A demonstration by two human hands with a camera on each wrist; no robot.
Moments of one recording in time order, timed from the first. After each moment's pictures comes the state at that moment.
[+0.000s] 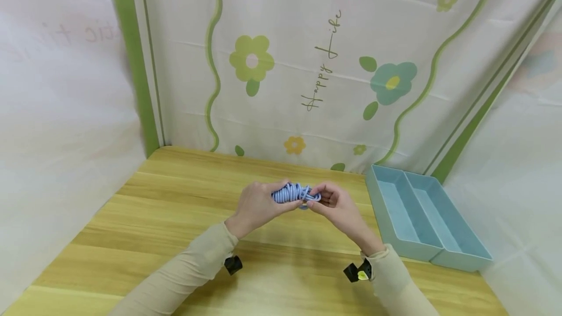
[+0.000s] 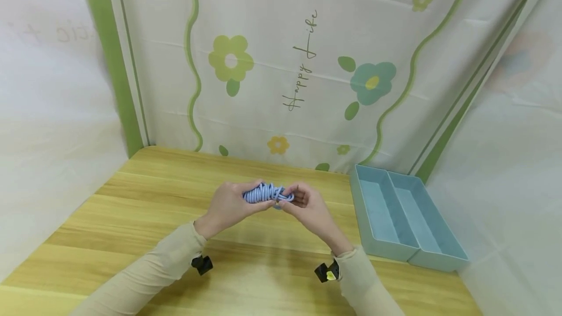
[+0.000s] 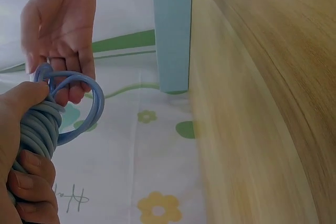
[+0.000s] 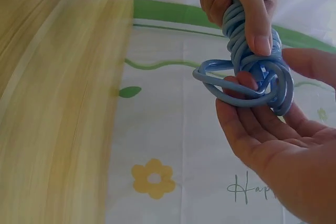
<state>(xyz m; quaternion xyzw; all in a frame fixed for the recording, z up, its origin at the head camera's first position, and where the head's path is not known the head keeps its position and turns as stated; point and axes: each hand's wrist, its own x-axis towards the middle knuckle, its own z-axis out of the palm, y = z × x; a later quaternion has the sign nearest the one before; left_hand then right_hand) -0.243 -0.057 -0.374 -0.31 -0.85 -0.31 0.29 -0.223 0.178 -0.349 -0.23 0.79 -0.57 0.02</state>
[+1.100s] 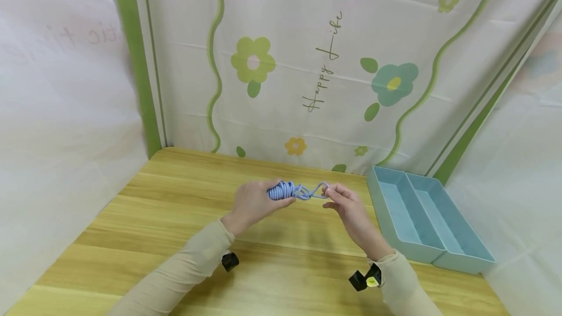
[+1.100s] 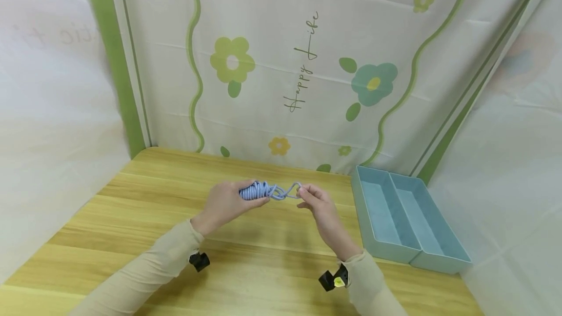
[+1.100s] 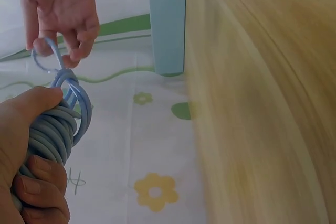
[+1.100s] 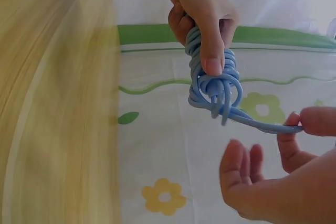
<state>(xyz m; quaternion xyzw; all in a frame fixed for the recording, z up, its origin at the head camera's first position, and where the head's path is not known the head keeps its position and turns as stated) -0.249 -0.066 -0.375 -0.24 -0.90 -0.27 0.26 -0.222 0.185 -0.346 -0.13 0.69 -0.71 0.04</state>
